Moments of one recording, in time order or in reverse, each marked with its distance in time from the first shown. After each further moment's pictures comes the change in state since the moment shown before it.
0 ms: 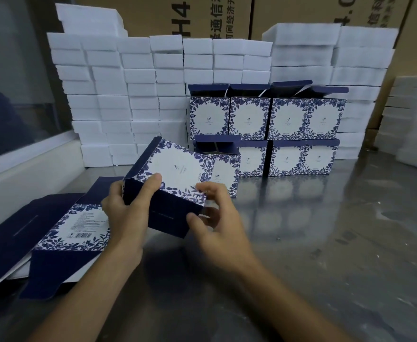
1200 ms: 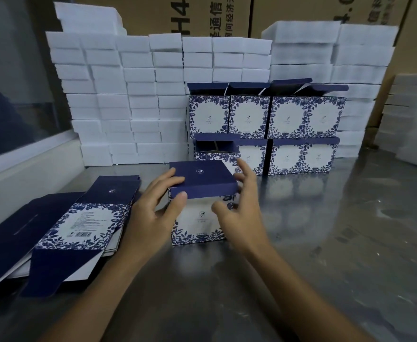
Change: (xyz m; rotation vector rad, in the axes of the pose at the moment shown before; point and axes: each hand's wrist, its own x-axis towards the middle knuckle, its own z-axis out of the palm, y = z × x) left_hand -0.010 -0.012 0.002 0.415 -0.435 0.551; right_hand 0.010 -0.005 -0.026 -0.186 0.203 0.088
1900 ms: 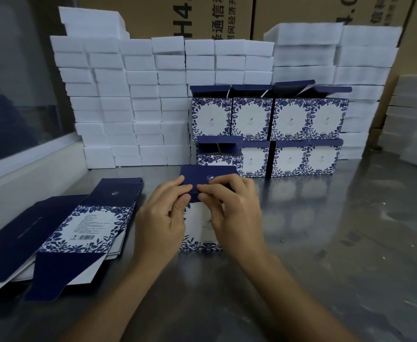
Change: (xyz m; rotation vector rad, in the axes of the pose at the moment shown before) left_hand -0.004 0.012 0.013 0.246 0.203 0.188; right_hand 0.005 -0.003 0.015 -0.453 0.180 -0.441
